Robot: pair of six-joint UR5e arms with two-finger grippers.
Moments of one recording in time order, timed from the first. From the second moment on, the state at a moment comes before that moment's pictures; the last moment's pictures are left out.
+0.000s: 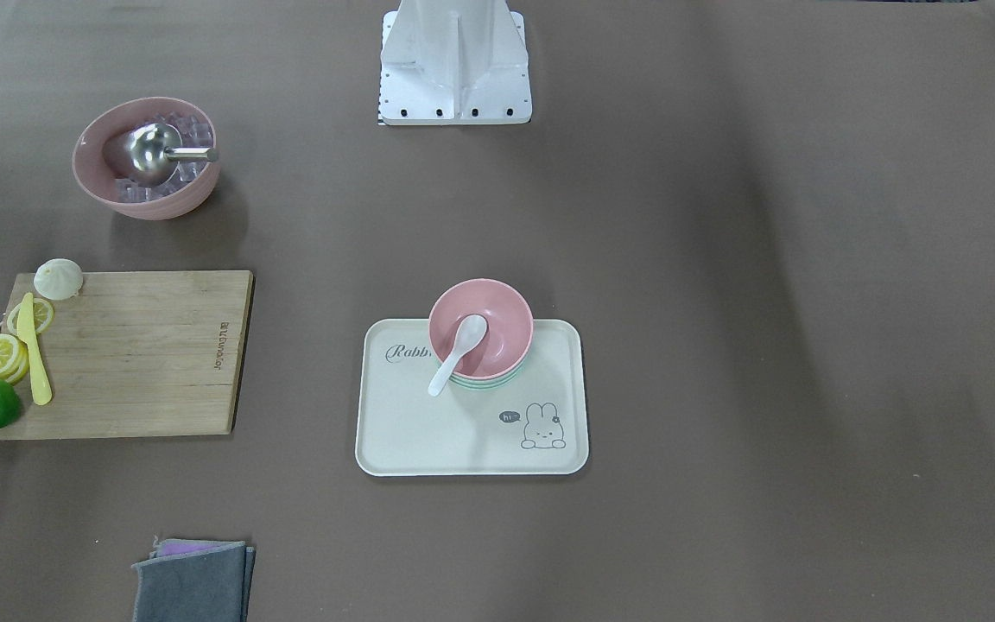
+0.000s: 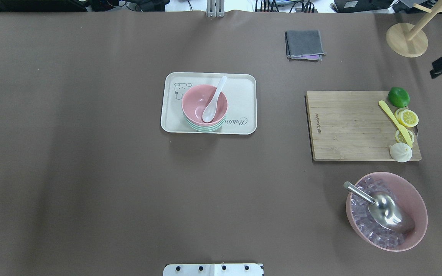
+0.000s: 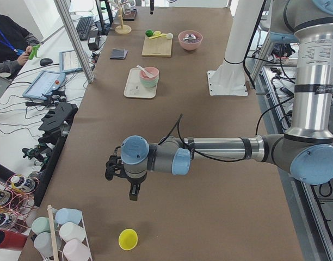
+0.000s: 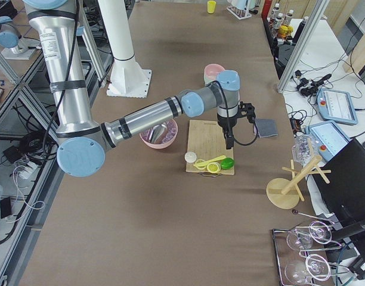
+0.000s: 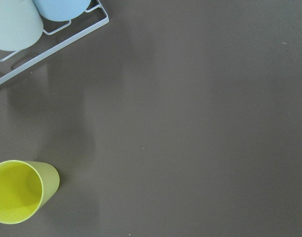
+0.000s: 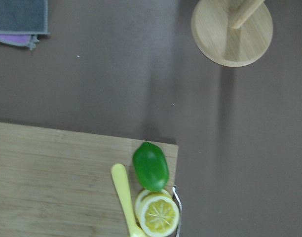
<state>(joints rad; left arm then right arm) -1.62 -1.53 -1.60 -1.72 -2.40 0.00 1.32 -1.47 1.84 -1.58 2.18 0.28</state>
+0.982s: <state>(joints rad) -1.61 -1.45 -1.64 -1.75 -2.40 0.01 1.54 -1.80 1.80 -1.57 2.23 -0.09</state>
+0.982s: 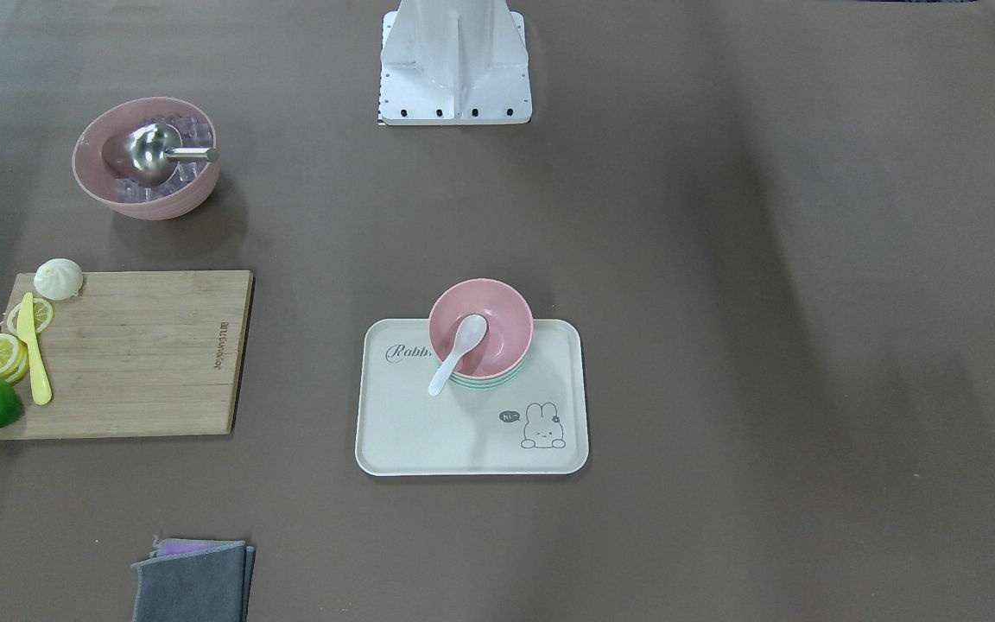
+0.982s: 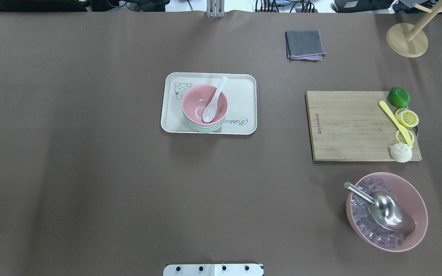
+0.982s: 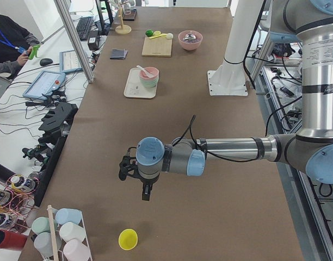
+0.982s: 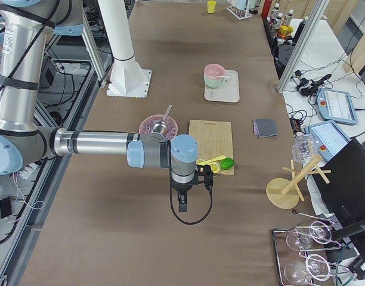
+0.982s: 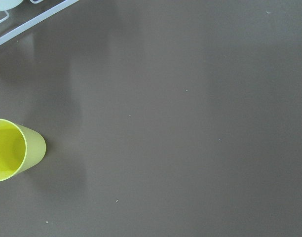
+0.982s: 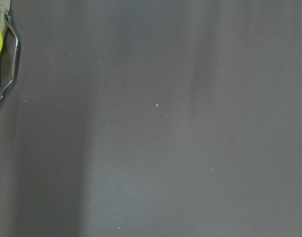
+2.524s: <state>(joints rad) -1.61 -1.44 -1.63 -1.75 -2.40 0.01 1.54 -1.78 1.74 -1.57 2.30 -0.09</state>
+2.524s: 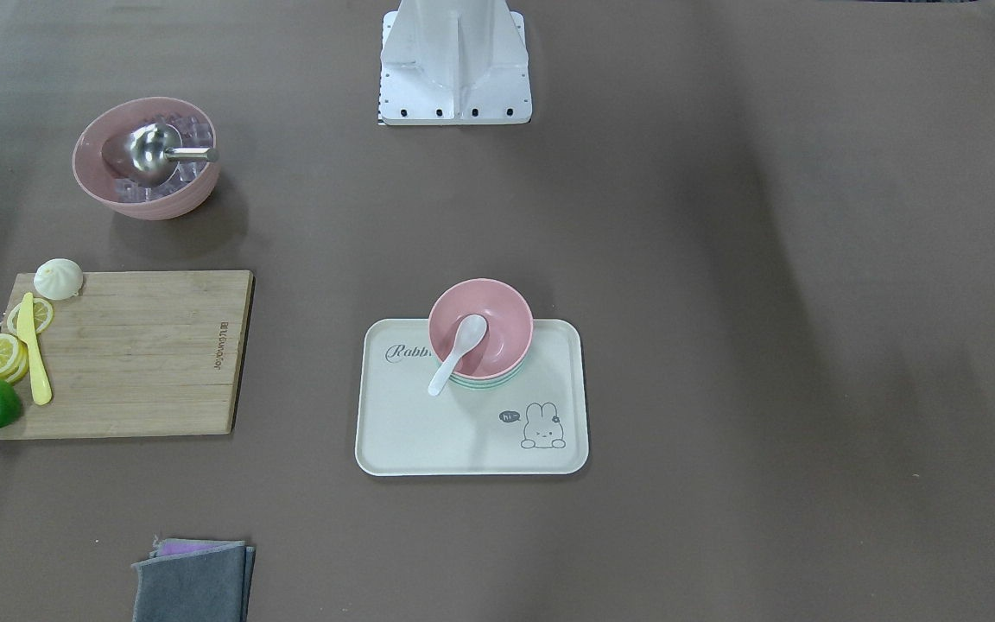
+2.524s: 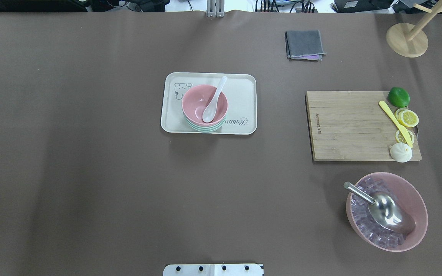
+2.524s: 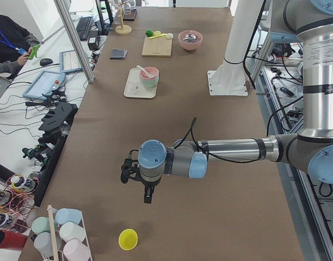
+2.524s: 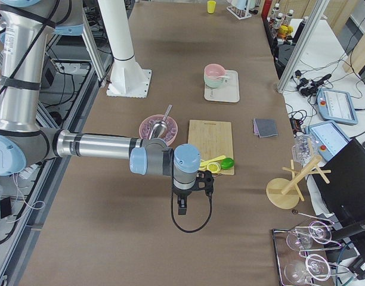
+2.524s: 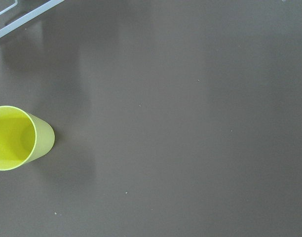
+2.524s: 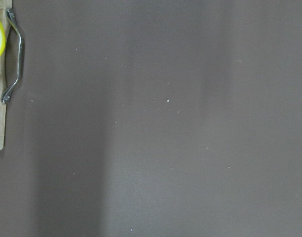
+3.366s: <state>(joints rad) -1.61 -1.44 -1.62 -1.75 -2.40 0.01 1.54 -1.79 1.75 -1.57 2.32 -0.09</state>
